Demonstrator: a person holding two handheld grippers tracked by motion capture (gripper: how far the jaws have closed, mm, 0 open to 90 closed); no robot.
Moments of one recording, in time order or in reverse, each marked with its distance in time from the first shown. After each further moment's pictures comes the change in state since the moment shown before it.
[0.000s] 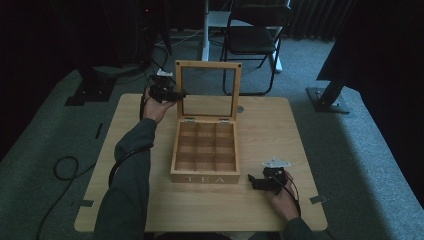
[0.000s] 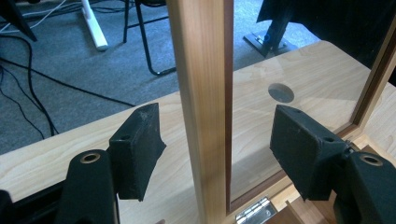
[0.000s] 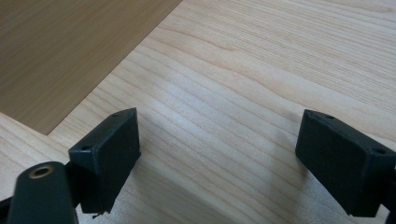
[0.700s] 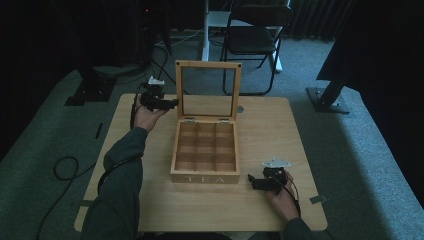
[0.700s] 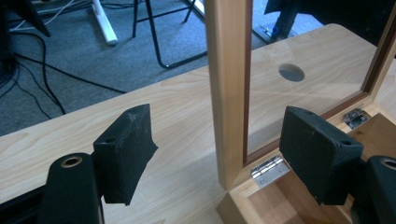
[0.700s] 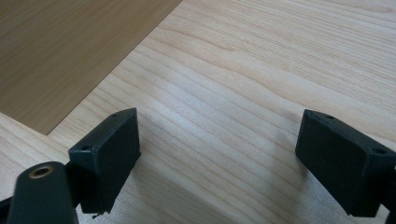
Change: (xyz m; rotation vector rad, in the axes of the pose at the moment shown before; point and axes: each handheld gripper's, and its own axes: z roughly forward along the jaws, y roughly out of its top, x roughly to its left) left arm 0.006 -0.028 -0.020 0.019 0.032 0.021; right arm 0.000 0.000 0.000 0.000 -0.001 0.000
